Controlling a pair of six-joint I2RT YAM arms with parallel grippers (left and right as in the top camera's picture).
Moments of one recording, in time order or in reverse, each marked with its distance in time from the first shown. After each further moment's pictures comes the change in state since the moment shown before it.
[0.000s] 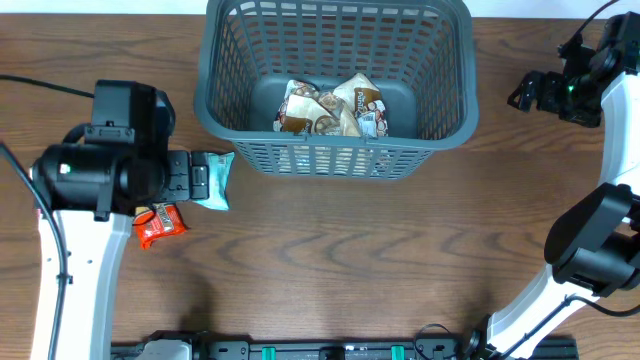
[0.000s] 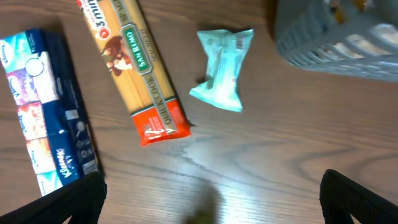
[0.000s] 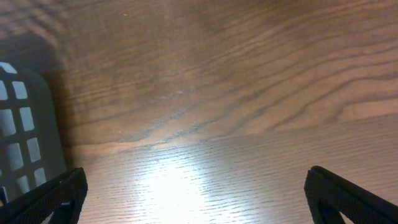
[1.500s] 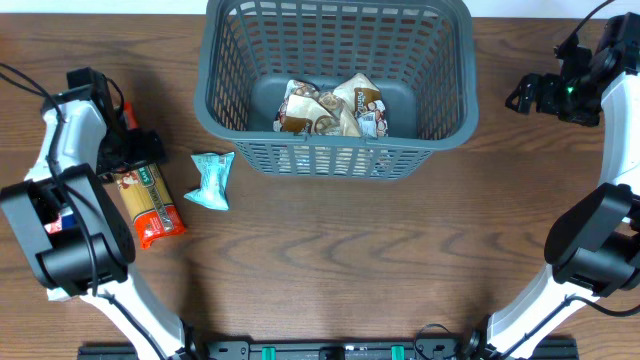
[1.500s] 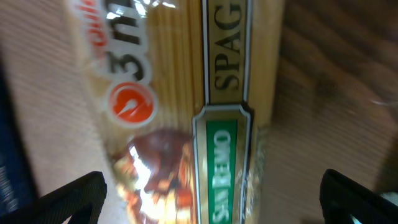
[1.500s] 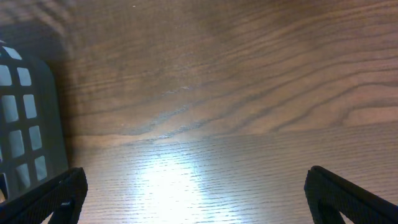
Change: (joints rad) left arm 0.381 0.753 0.002 0.422 0.057 0.000; right arm 0.000 0.000 0.000 -0.015 -0.018 -0.049
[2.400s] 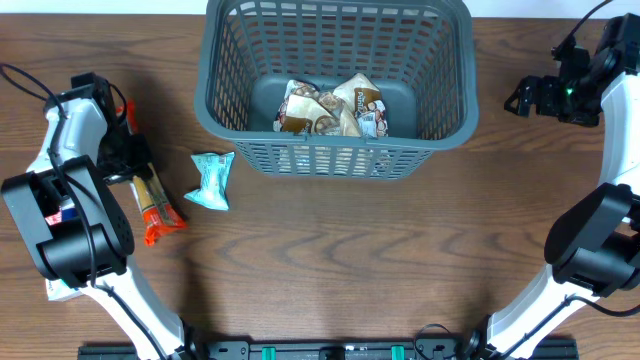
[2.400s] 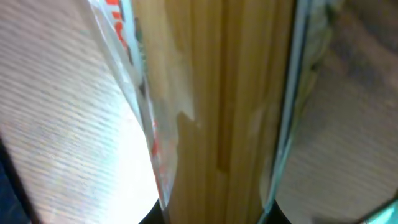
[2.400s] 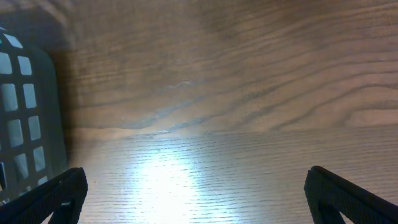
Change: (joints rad) left arm 0.004 0.042 0.026 -0.081 0.019 -0.008; right arm 0.000 0.000 0.000 -0.015 -0.005 -0.038
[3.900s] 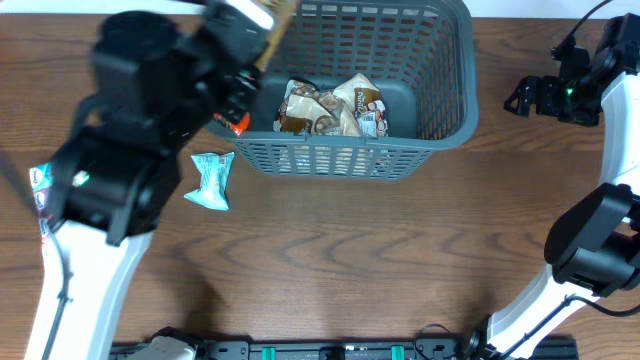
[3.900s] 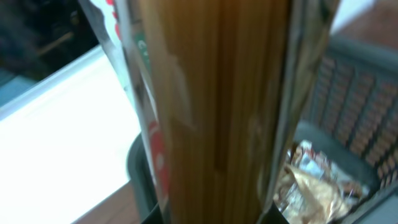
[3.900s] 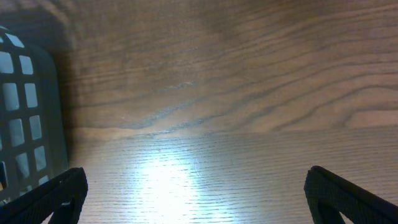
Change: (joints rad) left arm -0.684 -0.735 0.237 0.283 0.105 0.517; right arm 0.000 0.000 0.000 0.000 -0.003 -0.003
